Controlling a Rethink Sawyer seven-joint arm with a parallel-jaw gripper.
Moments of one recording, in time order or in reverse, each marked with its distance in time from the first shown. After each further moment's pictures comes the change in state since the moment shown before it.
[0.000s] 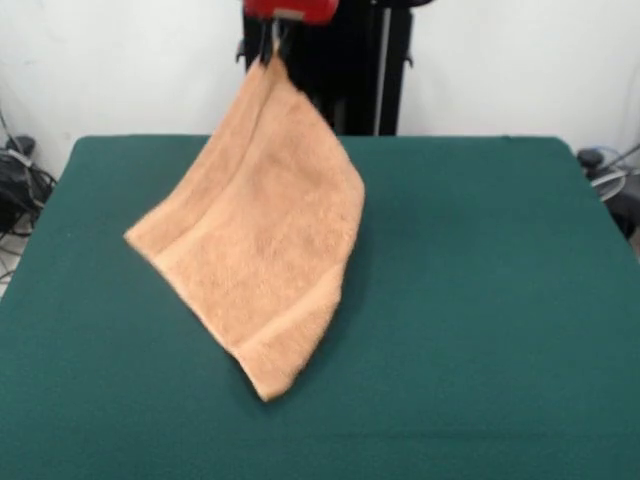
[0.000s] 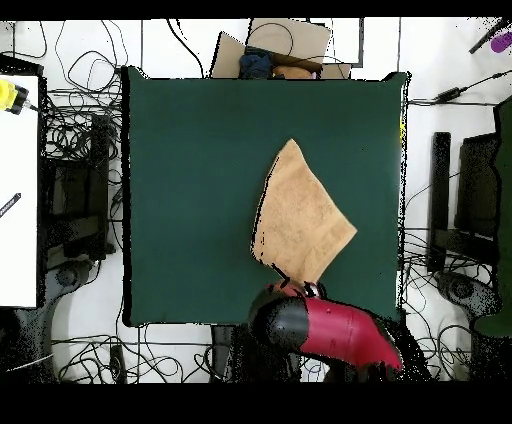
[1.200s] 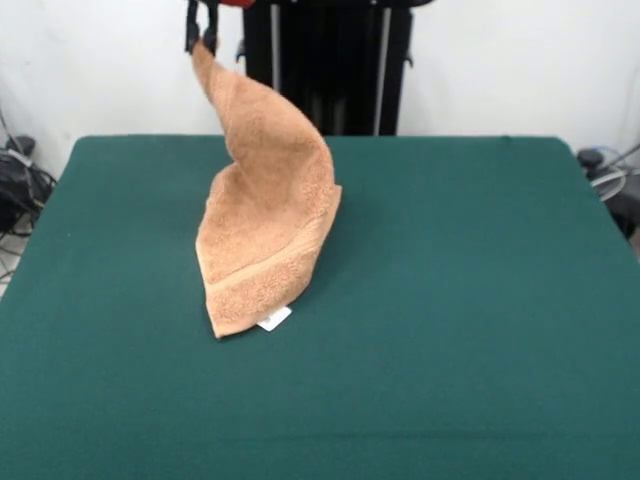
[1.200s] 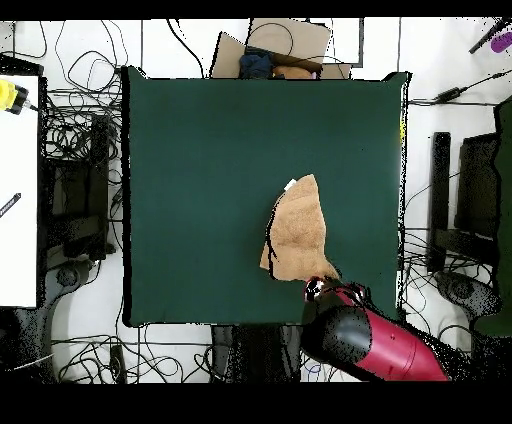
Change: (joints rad) arm -0.268 -0.026 0.069 0.034 0.086 -0.152 0.000
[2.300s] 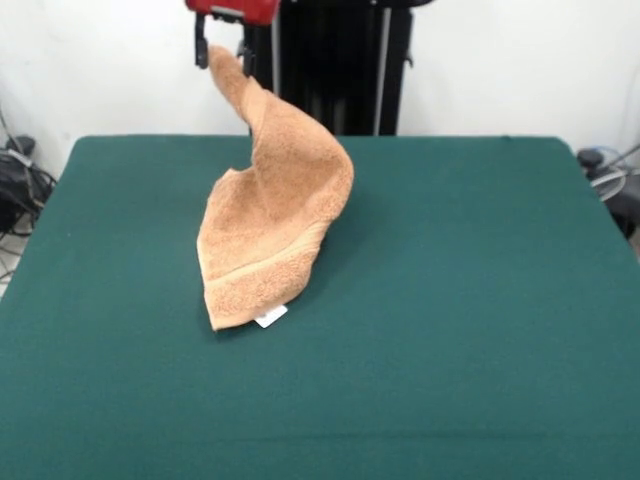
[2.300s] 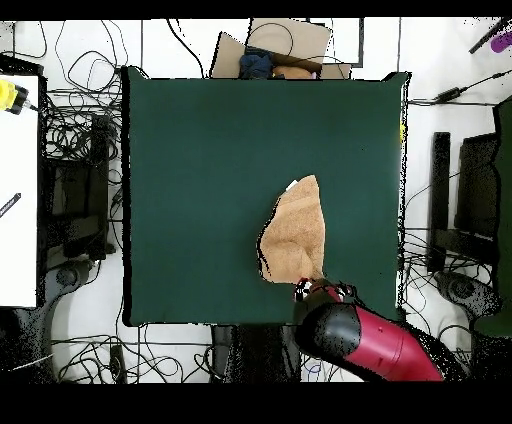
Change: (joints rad) arm 0.000 0.034 0.033 0.019 0.000 0.000 0.000
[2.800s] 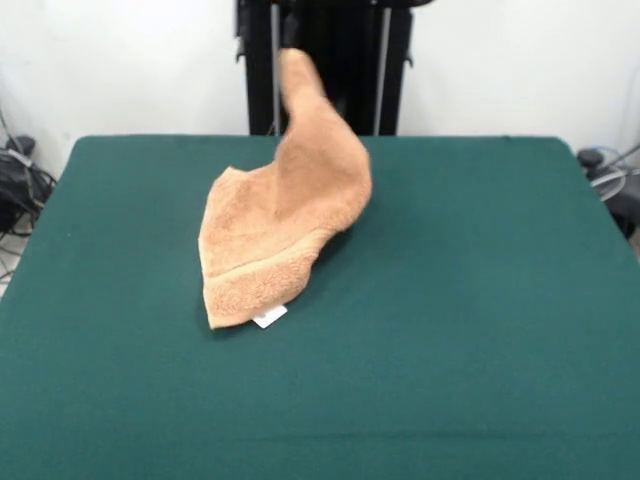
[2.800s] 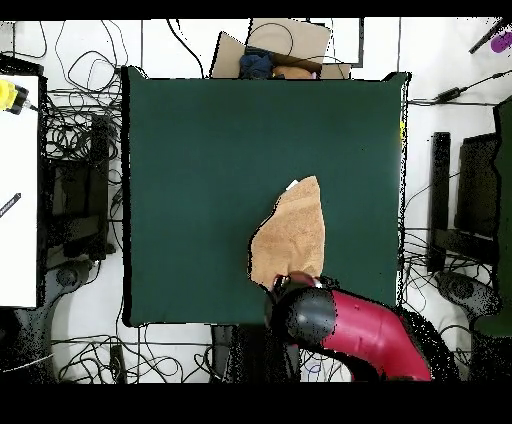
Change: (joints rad) arm 0.169 -0.100 0.003 -0.093 0.003 0.332 0.000
